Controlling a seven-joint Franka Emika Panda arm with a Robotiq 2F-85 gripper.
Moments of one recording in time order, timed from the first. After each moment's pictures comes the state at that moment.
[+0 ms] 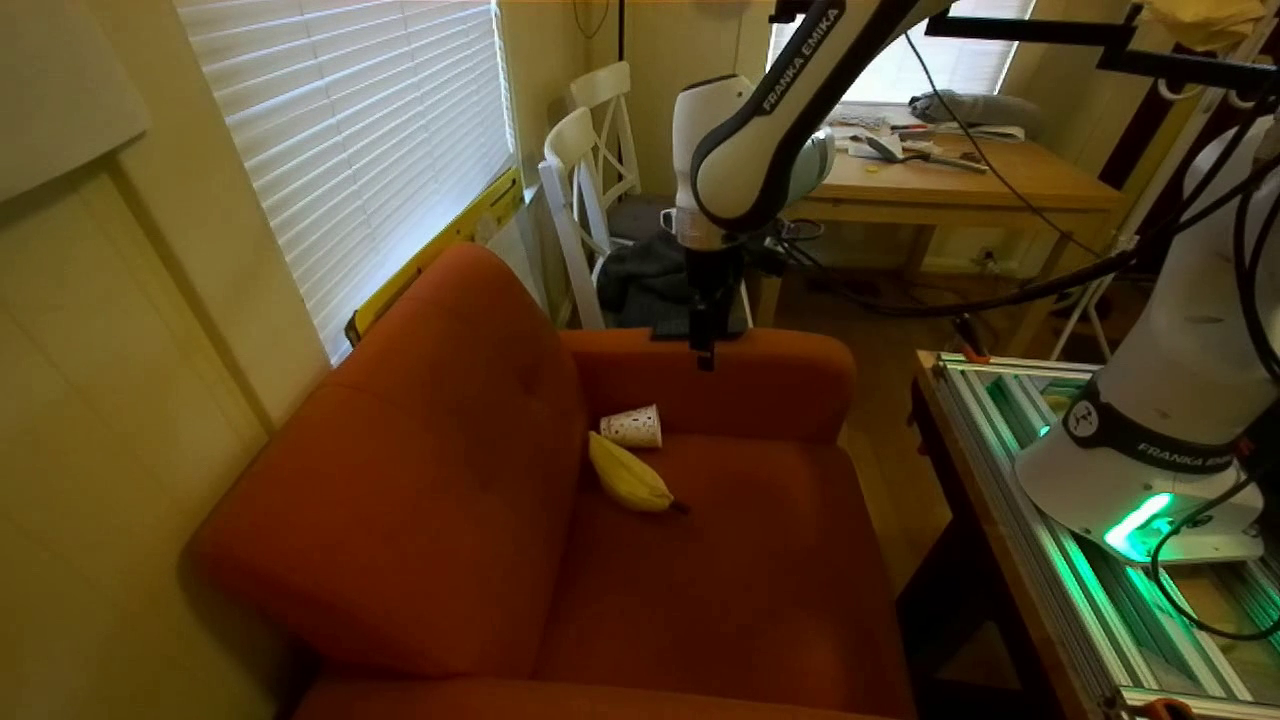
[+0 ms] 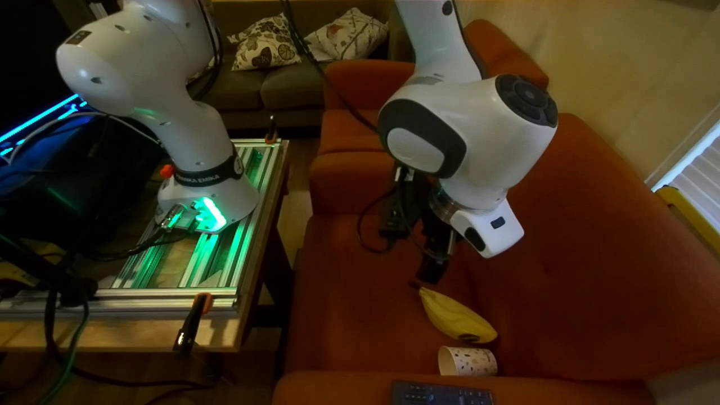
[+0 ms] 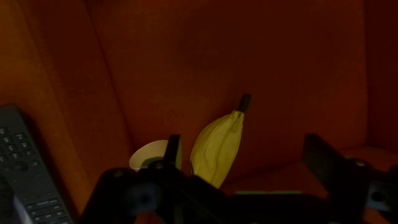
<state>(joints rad) -0.22 0.30 -0.17 -2.38 0.17 2.51 -0.29</state>
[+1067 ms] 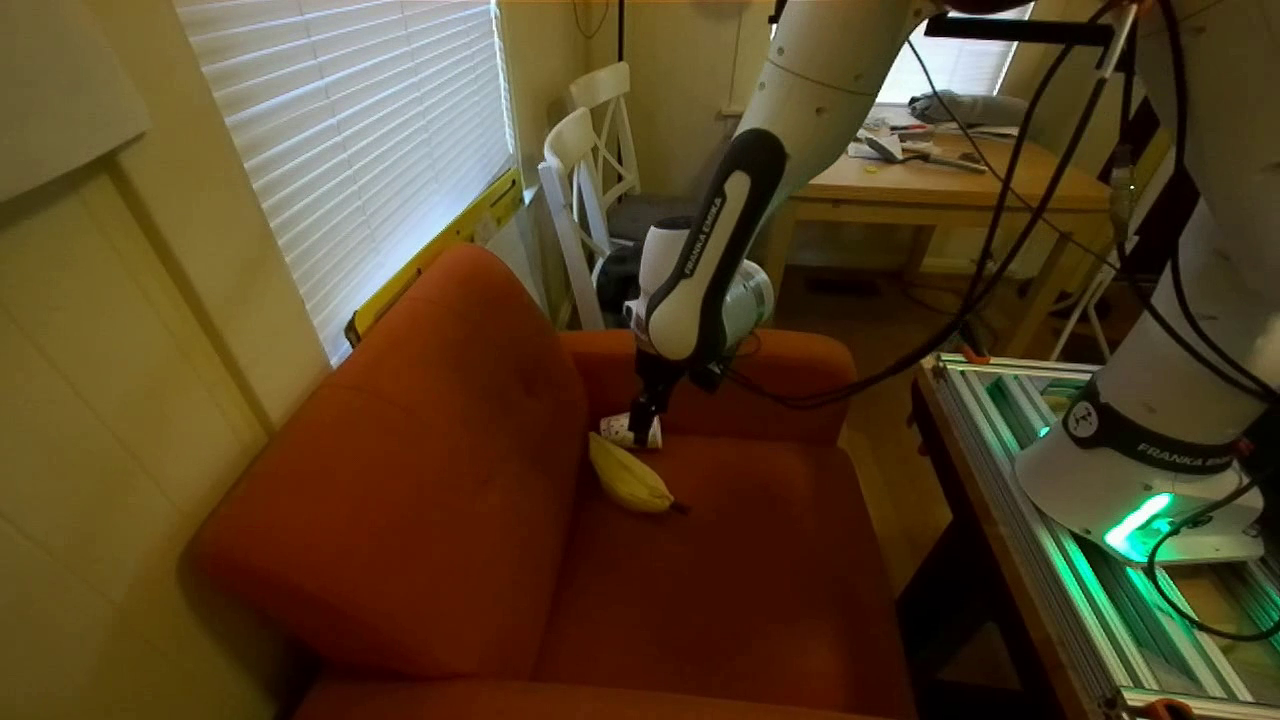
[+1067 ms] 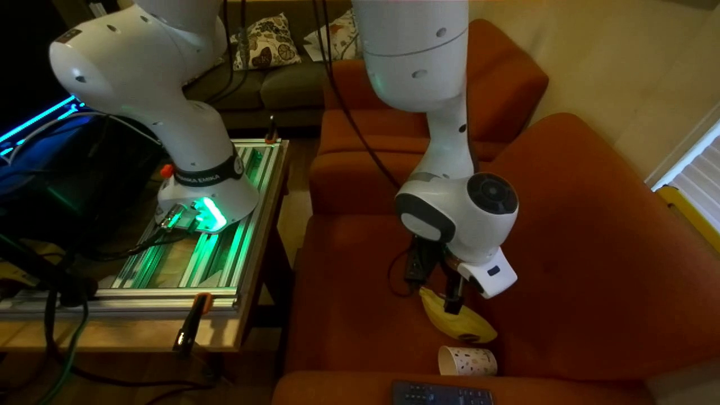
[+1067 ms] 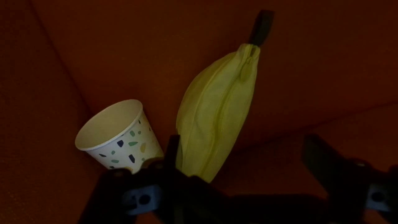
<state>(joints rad) -0.39 0.79 0.08 -2.14 0.23 2.97 -0.29</state>
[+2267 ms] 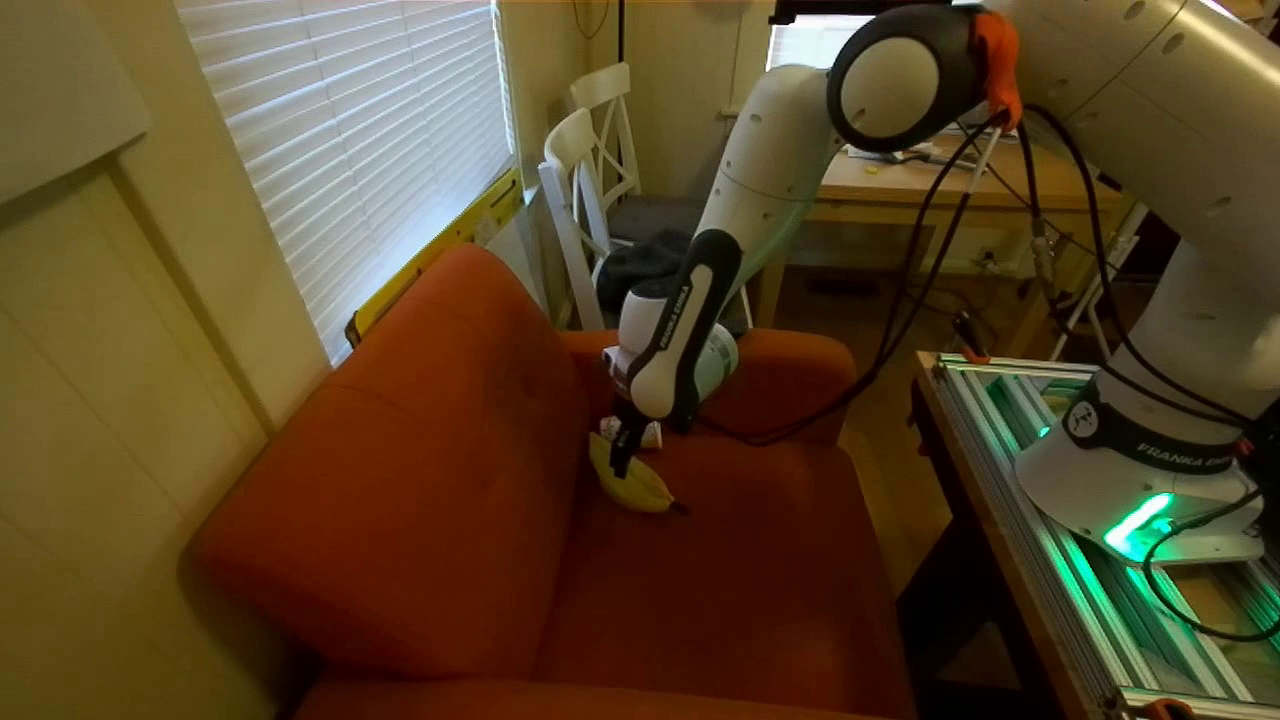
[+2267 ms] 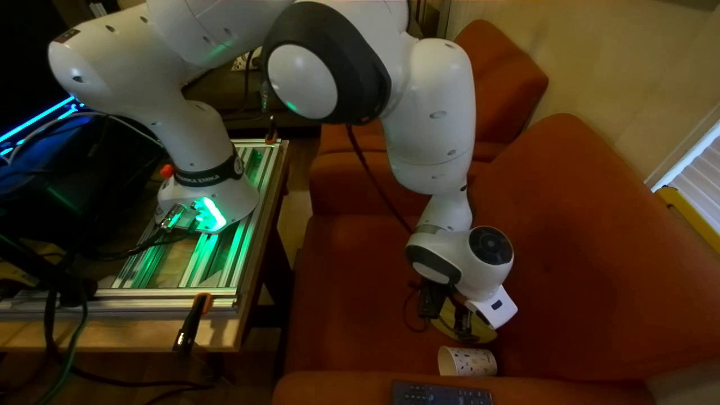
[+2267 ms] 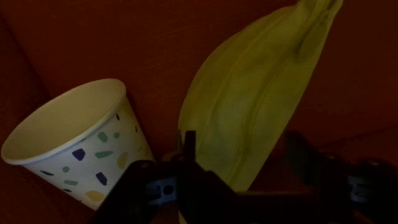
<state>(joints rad) -0.42 1.14 0.10 -1.81 0.11 3.02 -0.28</state>
